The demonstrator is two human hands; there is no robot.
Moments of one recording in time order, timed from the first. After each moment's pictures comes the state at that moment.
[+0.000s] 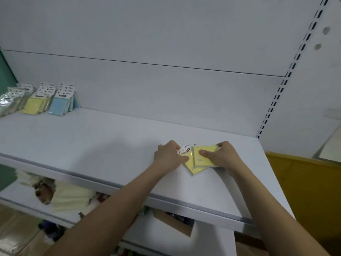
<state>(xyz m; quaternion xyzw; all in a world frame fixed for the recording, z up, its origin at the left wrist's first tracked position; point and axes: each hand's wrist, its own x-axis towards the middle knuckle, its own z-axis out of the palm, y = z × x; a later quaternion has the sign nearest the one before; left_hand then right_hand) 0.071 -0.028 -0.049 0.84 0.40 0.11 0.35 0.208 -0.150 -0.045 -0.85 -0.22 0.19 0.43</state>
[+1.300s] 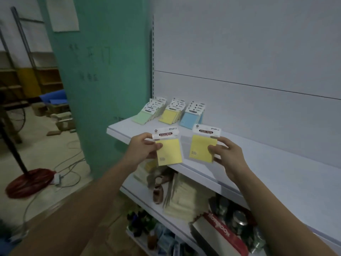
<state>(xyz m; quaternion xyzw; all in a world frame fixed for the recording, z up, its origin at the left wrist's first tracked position) -0.403 0.268 0.003 0.60 0.41 0.42 0.54 -0.159 0.162 -0.005 -0.58 -0.35 0.34 0.65</state>
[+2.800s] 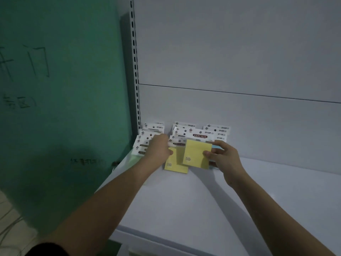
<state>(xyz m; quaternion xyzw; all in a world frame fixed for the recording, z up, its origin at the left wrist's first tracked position) -0.280 0.632 0.004 0.89 0.36 0.20 0.19 -0.165 0.457 -0.006 -0.64 -0.26 0.23 0.68</state>
